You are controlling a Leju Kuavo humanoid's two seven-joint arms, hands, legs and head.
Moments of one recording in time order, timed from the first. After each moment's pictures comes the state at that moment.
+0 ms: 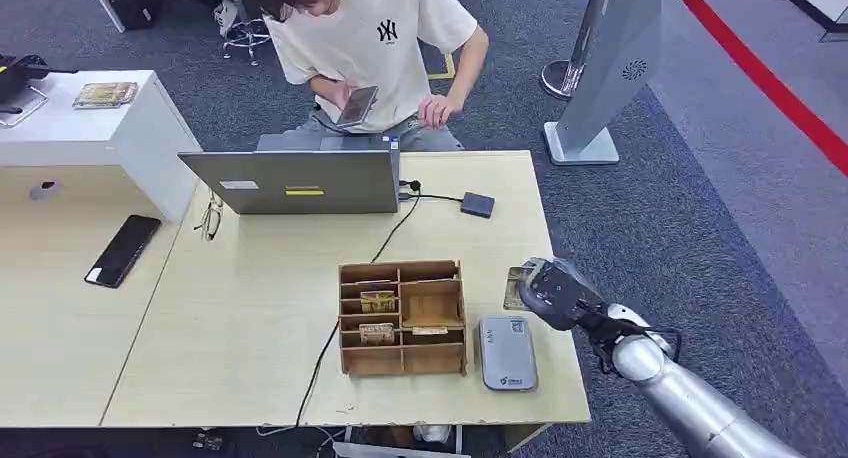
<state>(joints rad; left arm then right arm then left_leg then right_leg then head) -0.09 0.07 -1.13 -0.20 0.79 0.28 0.03 -0.25 -0.47 0.52 -1.26 -0.07 -0.11 -0.12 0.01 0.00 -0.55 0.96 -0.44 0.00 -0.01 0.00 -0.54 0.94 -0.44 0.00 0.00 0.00</state>
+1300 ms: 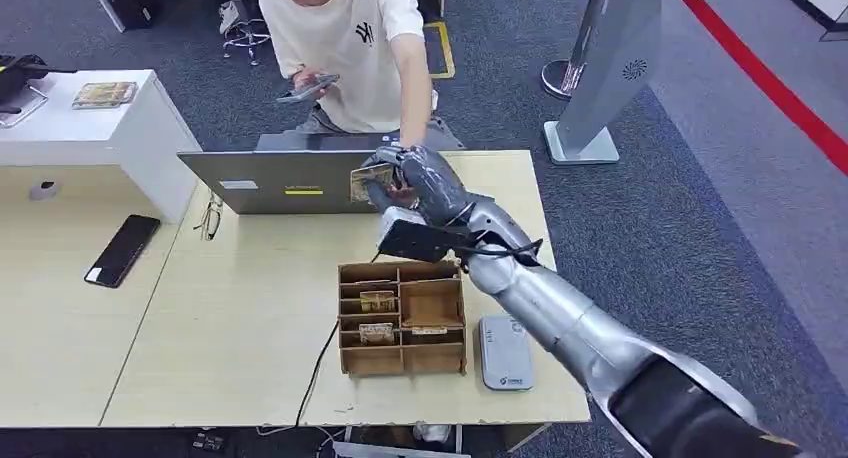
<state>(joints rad) -0.17 0.09 -1.17 -0.20 0.68 0.25 0.09 -0.78 0.00 0.73 -0.97 0.26 -0.32 -0.45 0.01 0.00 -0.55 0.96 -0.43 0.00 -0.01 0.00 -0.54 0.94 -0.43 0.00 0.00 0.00</state>
